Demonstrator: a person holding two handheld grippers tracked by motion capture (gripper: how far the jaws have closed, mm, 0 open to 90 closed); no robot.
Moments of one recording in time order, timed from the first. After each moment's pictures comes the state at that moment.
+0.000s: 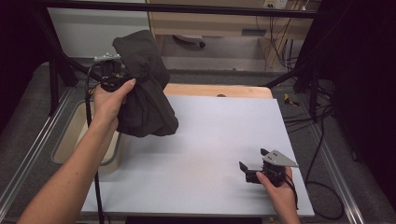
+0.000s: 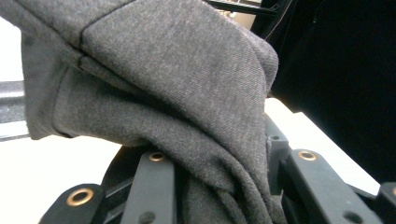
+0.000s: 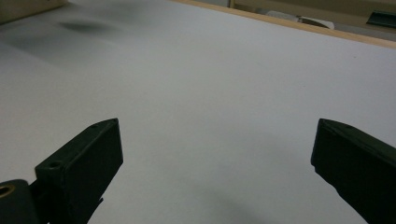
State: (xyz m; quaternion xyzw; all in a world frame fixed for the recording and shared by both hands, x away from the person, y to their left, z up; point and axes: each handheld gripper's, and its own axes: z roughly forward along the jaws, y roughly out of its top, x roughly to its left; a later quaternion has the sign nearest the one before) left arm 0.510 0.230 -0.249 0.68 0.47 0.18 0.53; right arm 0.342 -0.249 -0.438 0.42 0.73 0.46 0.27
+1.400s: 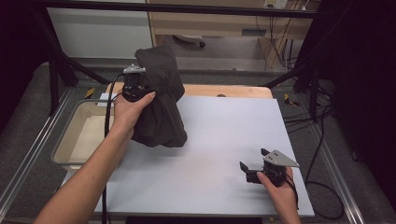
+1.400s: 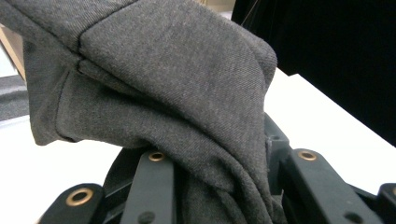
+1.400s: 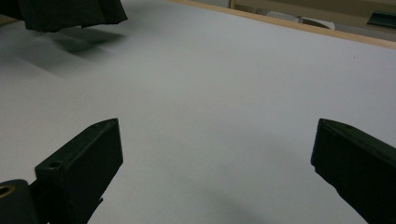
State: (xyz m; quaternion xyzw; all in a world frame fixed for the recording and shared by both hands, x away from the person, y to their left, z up) left arm 0.509 0.178 -0.278 0.74 0.43 0.17 0.49; right arm 0.342 -0.250 -0.438 0.42 0.73 0.46 0.27
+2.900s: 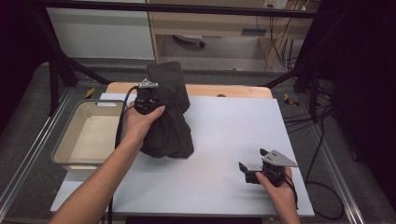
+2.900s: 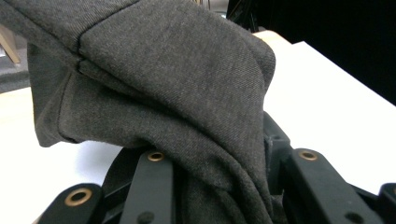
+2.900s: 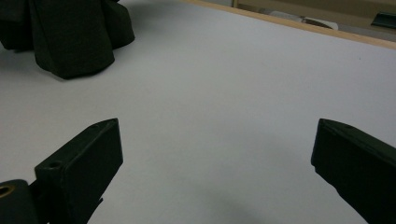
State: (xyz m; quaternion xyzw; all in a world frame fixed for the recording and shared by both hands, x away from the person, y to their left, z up) left arm 0.505 0.155 -0.325 0.76 0.43 0.16 0.46; right arm 0.342 -0.248 -0.438 0.41 0.74 0.46 0.27
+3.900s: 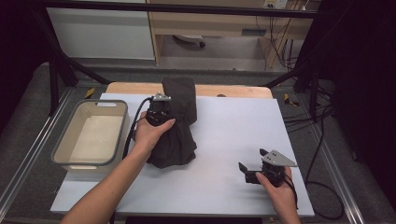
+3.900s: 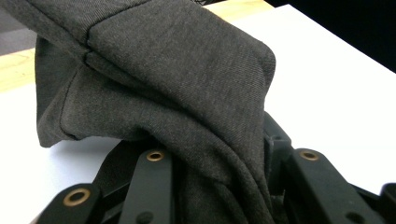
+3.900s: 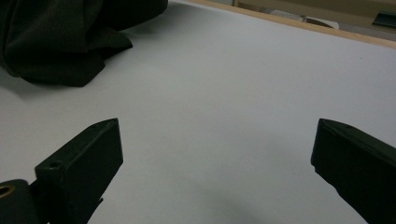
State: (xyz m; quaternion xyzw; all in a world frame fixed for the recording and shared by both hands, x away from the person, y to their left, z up) left arm 0.493 0.126 -0.358 0.79 0.41 0.14 0.44; right arm 0.342 -0.248 -0.438 0.41 0.74 0.46 0.27
